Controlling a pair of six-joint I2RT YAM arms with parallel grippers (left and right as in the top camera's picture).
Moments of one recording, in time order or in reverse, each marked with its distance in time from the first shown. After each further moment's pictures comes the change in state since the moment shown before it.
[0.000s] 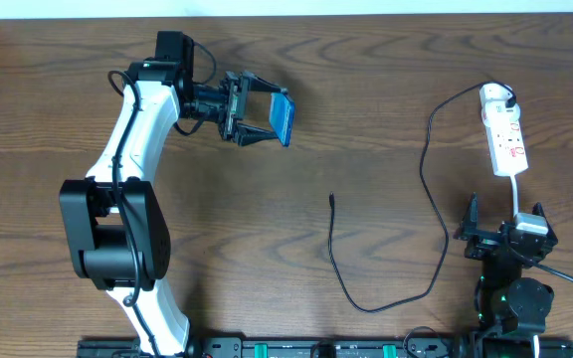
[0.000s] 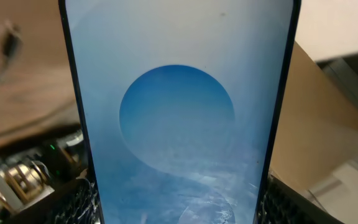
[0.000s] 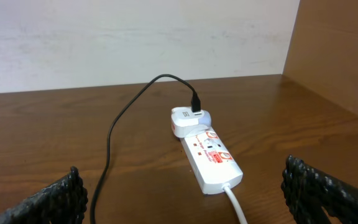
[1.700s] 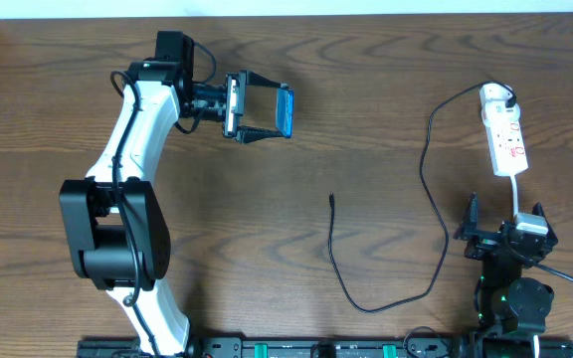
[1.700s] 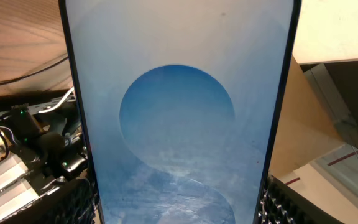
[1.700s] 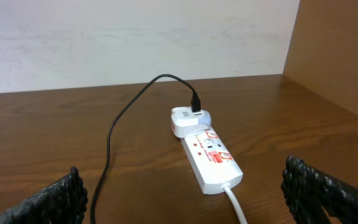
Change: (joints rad) left arm 0.000 0.000 0.000 0.000 0.071 -0.158; right arm 0.000 0.000 0.000 0.000 0.000 0.000
